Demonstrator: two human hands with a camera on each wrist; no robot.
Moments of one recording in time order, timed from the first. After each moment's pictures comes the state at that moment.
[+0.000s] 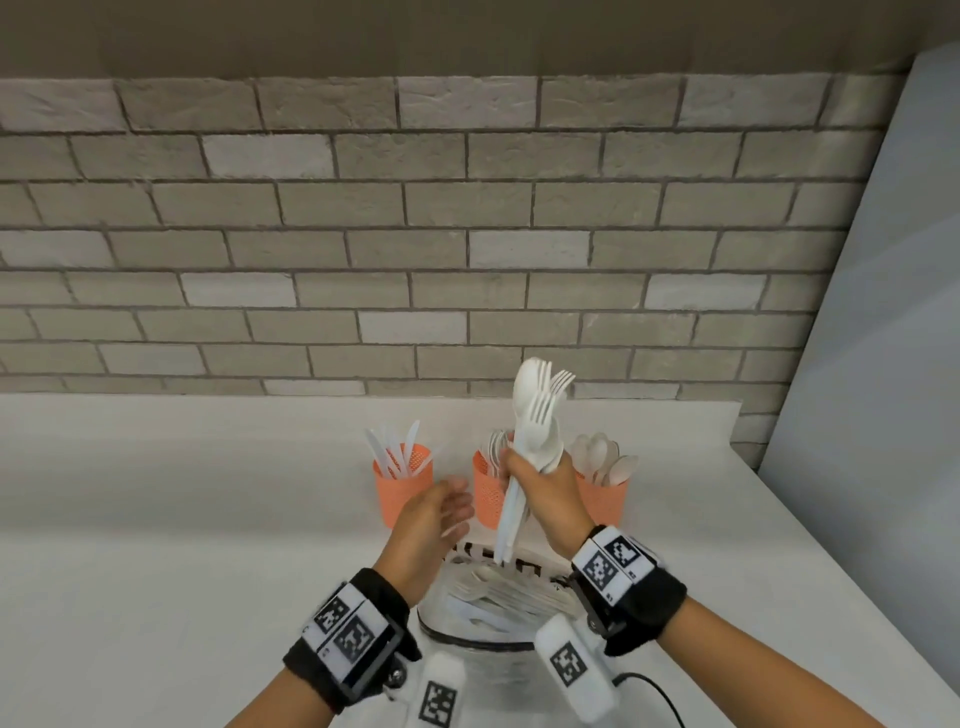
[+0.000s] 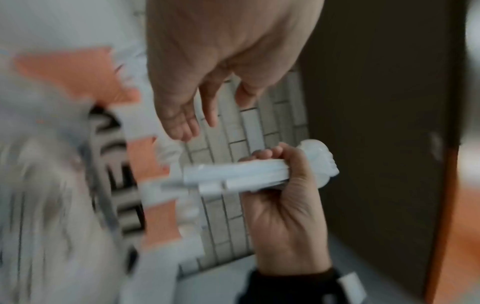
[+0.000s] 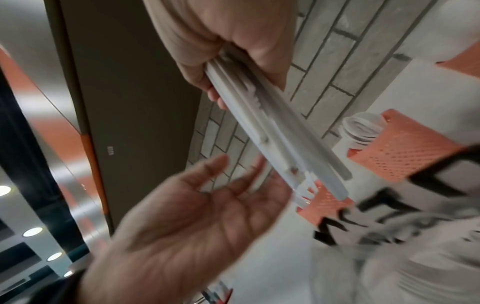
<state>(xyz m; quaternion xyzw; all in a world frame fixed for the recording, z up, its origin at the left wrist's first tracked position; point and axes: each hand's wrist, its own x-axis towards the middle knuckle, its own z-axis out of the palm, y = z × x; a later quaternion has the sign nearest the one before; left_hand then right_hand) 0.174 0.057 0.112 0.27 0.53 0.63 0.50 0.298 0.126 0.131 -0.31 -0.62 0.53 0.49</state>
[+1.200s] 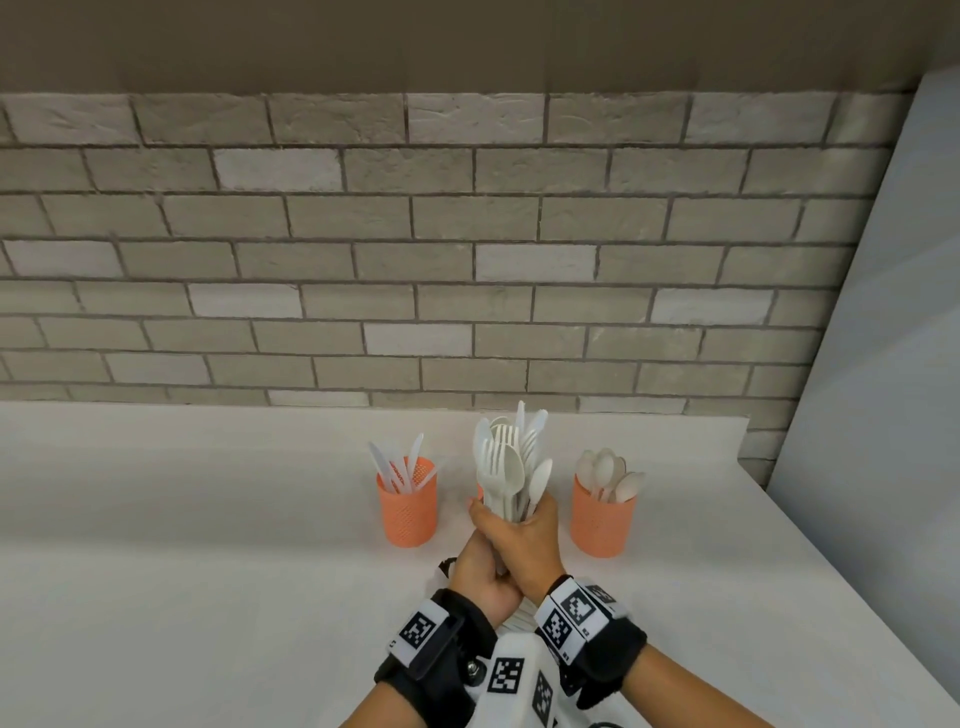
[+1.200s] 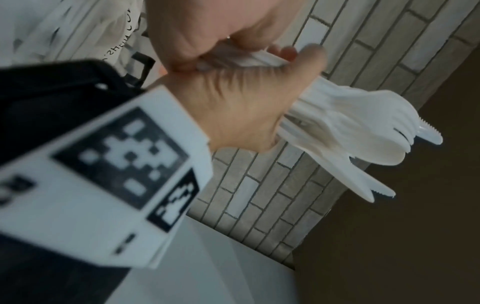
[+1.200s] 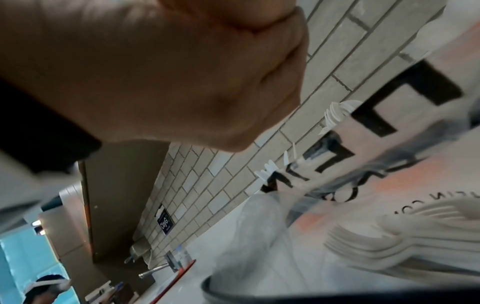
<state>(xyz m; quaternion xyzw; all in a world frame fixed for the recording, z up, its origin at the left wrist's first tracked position) 0.226 0.083 0.097 0.02 0.25 0.68 0.69 0.270 0.114 0.096 -0.32 -0.57 0.52 0.55</state>
